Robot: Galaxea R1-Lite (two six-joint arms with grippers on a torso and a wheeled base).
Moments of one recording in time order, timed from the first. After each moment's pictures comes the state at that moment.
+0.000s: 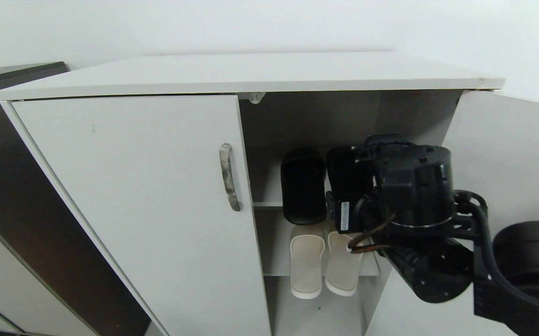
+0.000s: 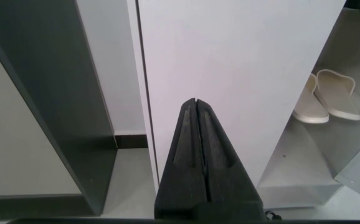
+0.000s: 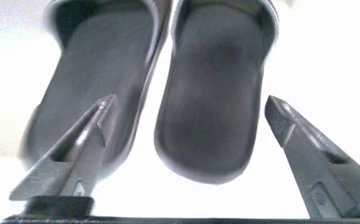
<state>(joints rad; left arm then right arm) 0.00 0.00 0.00 0.00 -0.02 0.00 0.94 1.72 -1.01 -0.43 -0.79 0.23</state>
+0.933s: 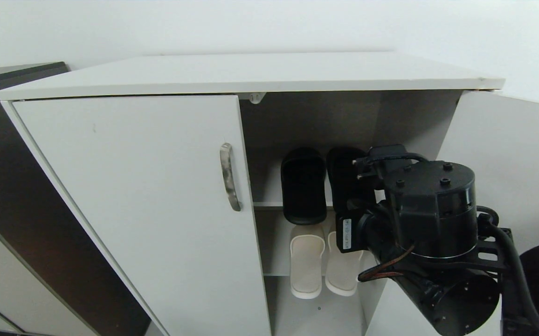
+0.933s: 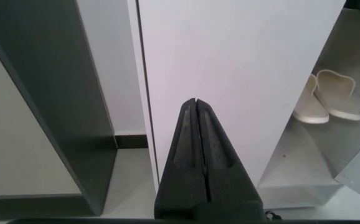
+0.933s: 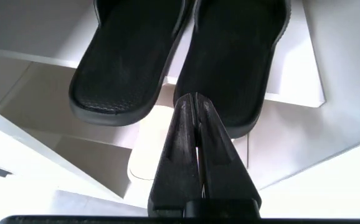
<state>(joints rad) 0.00 0.00 0.00 0.00 -0.02 0.00 0.99 1.68 -0.94 -0.45 -0.80 0.22</state>
